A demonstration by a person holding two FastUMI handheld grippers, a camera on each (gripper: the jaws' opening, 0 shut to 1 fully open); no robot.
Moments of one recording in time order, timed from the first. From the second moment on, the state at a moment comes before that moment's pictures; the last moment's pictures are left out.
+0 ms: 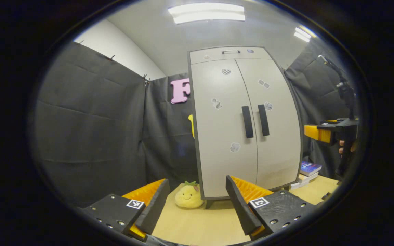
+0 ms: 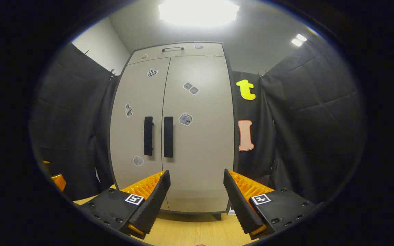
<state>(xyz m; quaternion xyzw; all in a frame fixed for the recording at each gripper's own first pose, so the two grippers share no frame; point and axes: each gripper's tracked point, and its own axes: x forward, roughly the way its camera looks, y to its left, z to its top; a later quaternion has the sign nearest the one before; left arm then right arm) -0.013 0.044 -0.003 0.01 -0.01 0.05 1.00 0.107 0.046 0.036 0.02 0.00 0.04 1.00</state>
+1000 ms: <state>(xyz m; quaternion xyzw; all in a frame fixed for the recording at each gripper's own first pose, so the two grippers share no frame) -0.047 0.090 -0.015 0.02 0.01 0.11 0.99 0.240 0.119 0.079 0.03 -0.01 0.08 1.00</state>
